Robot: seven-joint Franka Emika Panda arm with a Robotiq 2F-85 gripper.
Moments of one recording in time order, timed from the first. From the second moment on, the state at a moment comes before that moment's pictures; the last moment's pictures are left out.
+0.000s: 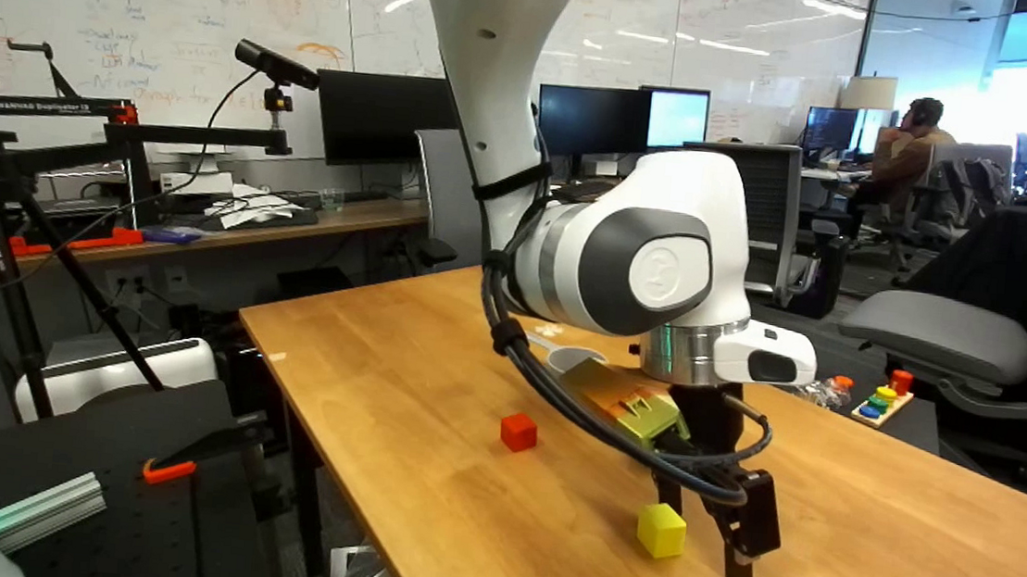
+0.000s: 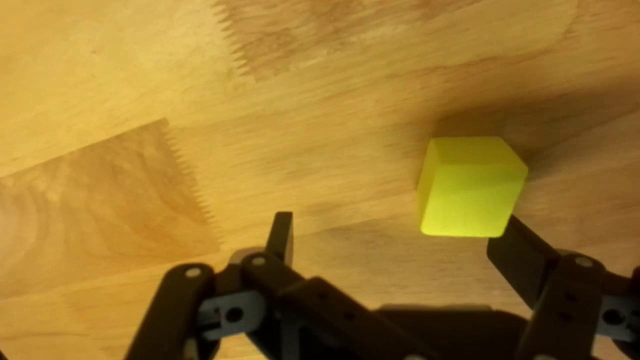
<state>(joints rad) 0.05 0.67 -0.28 -2.16 -0.15 2.88 0.21</state>
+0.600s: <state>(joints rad) 0.08 0.68 -0.27 -2.18 -0.13 2.90 0.22</state>
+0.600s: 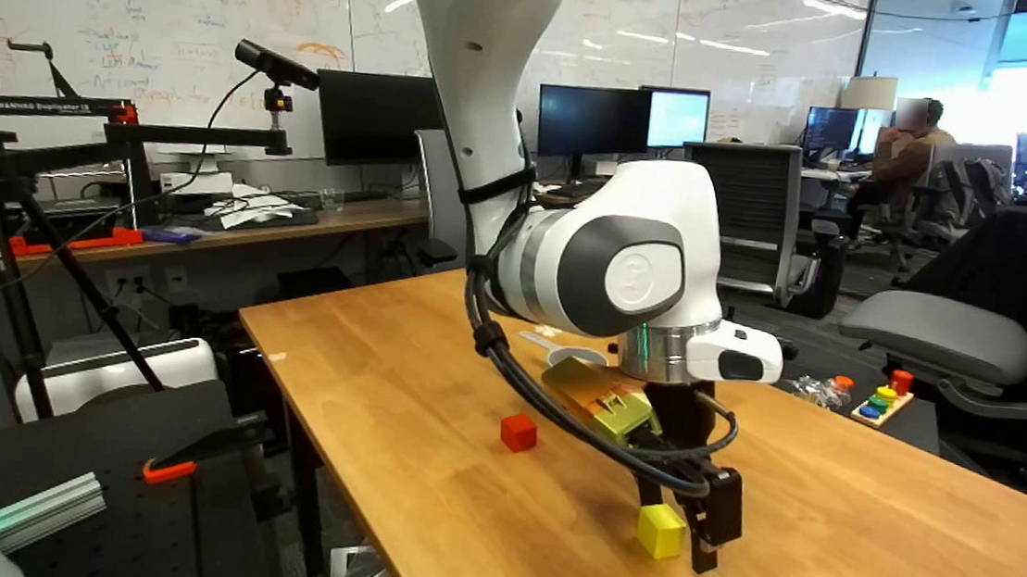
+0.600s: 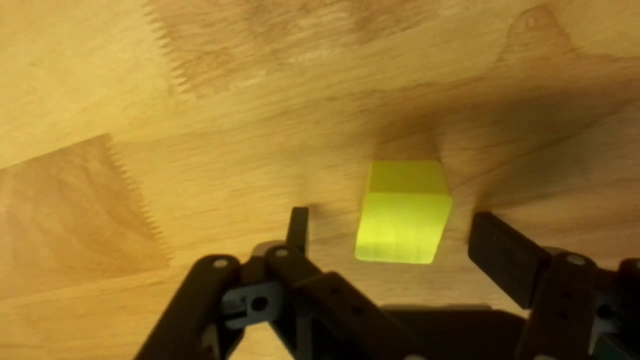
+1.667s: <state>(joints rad) 0.09 0.67 -0.28 -2.18 -0.08 2.89 0.26</state>
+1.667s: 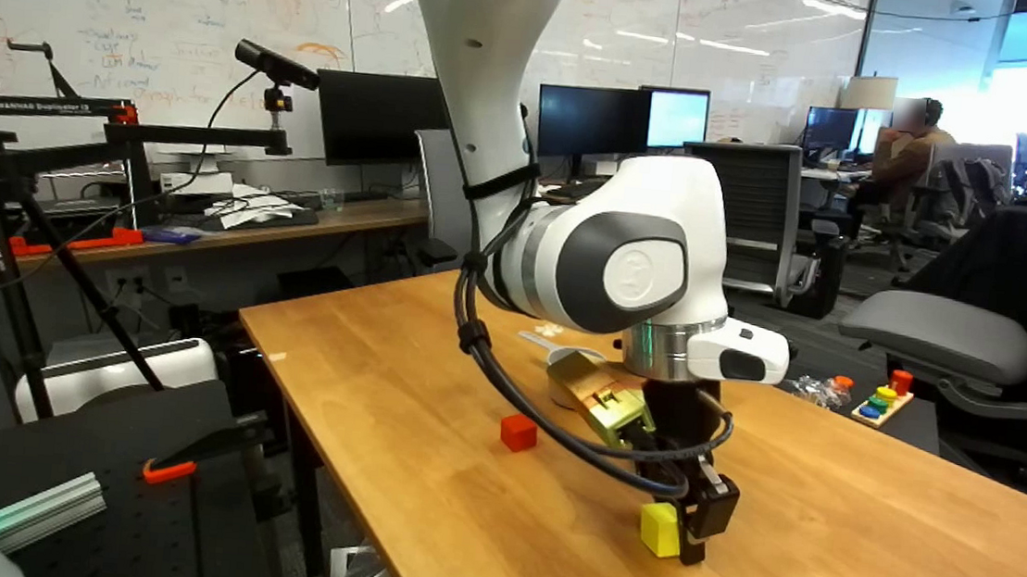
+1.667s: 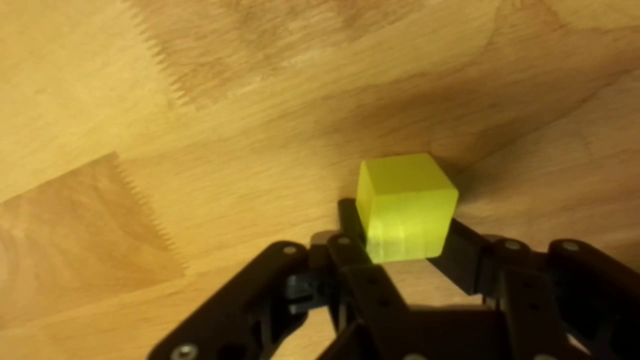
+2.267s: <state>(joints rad) 0.22 0.63 -0.29 -2.11 -0.08 2.87 0.34</state>
